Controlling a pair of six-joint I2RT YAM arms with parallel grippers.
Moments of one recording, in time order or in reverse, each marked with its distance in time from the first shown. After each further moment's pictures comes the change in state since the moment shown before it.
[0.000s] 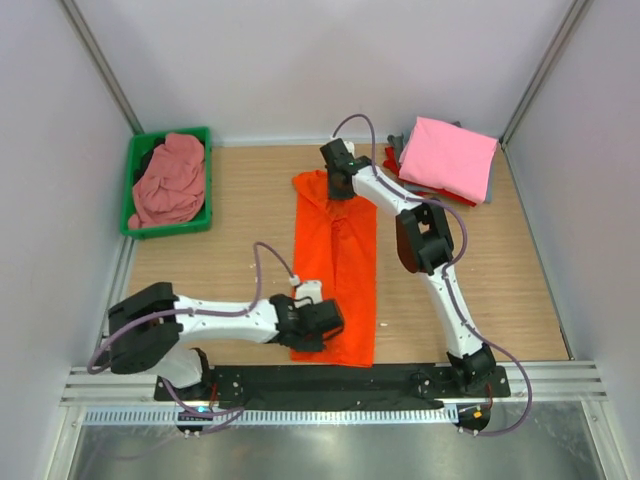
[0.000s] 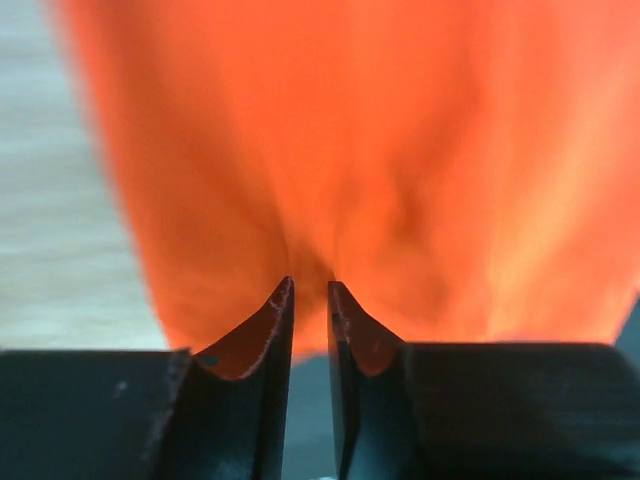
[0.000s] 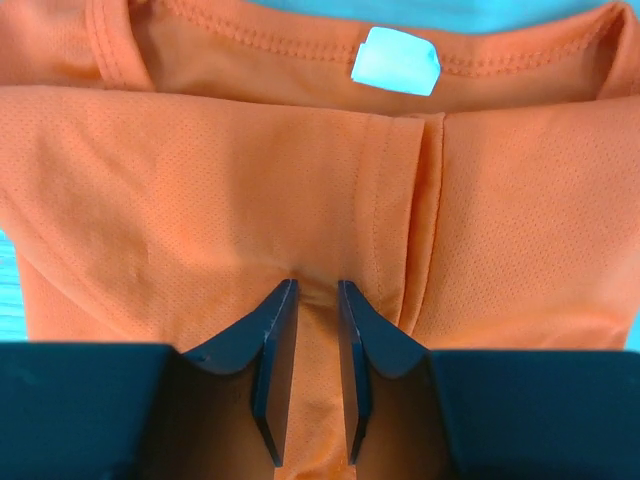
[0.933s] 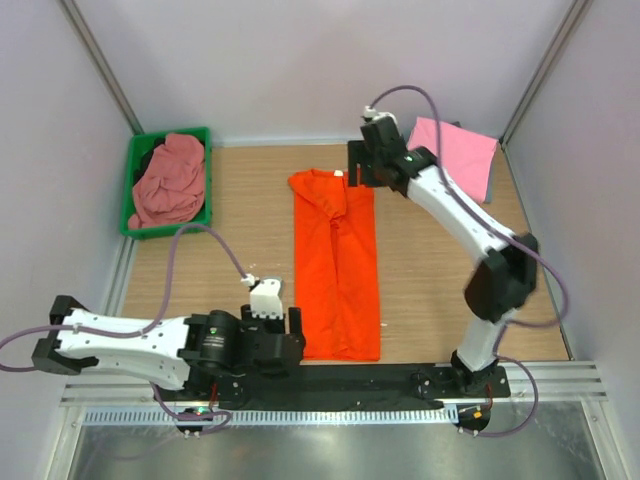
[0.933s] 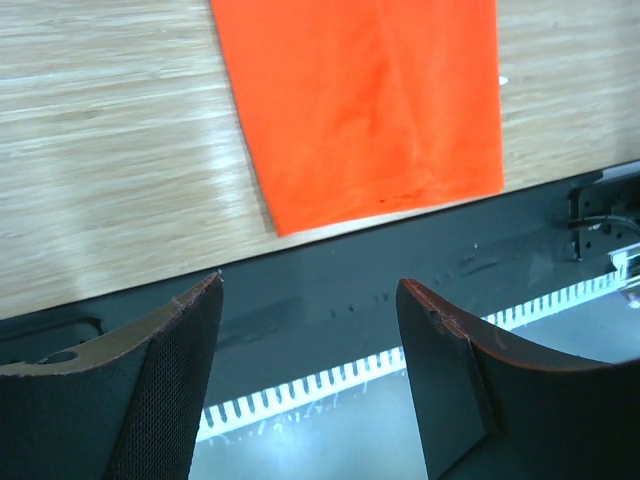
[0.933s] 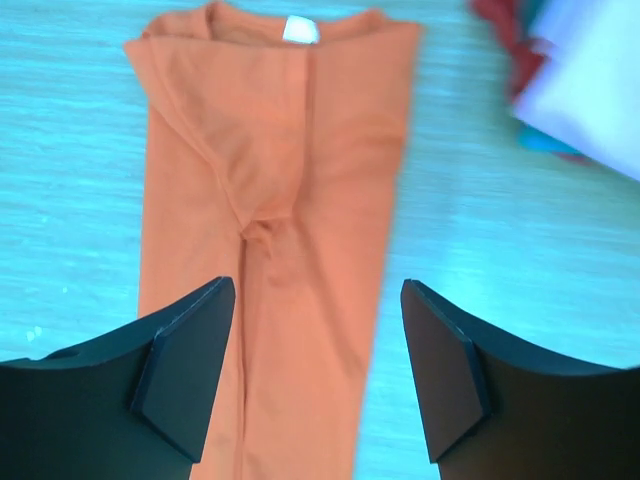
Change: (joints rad) left arm -0.397 -0.421 0.193 -0.505 -0.402 -0.210; right arm -0.008 -0.611 -0.353 -0.030 -0.011 -0.093
